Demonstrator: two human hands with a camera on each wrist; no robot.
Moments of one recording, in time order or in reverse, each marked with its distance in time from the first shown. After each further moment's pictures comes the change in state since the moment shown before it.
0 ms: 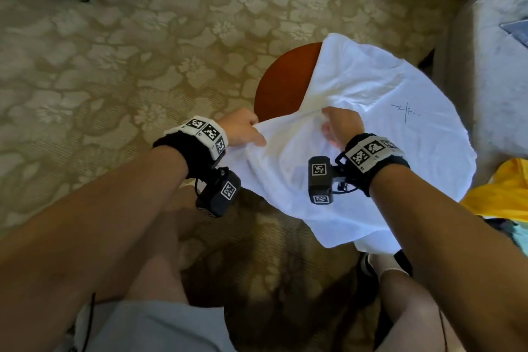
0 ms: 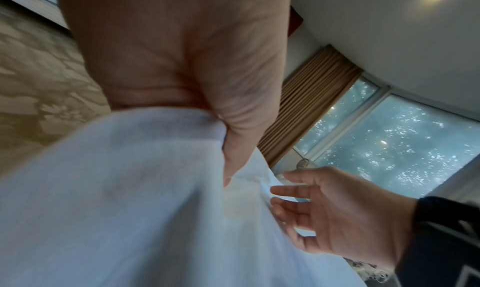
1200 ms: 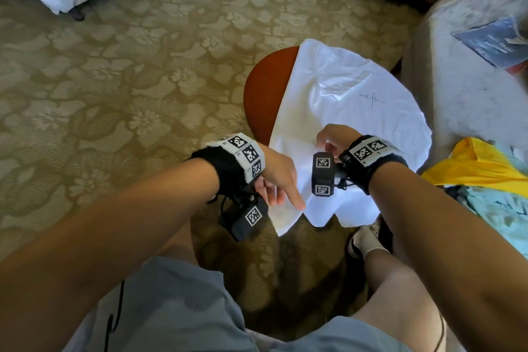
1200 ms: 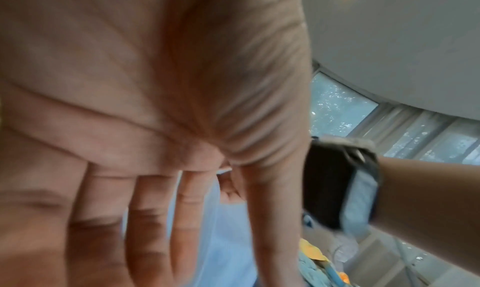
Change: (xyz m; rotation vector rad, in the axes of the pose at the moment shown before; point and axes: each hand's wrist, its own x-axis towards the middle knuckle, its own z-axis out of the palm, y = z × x) left_hand -0.106 0.059 0.082 0.194 -0.692 -0.019; right_hand -0.093 0.032 -0.038 0.116 -0.121 0.258
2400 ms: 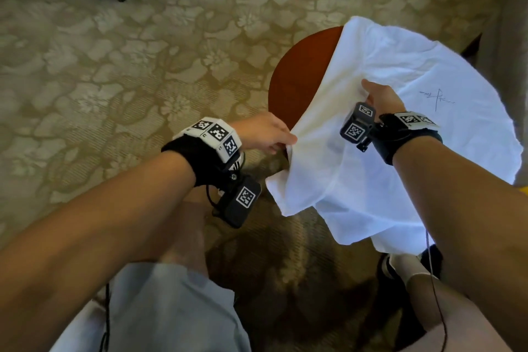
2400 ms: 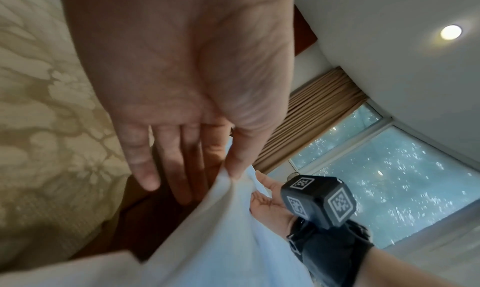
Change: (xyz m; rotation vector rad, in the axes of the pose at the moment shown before) left_hand 0.025 -0.057 -0.076 -0.490 0.490 0.111; right_hand 0.088 -0.047 0.001 0.510 -0.005 -0.123
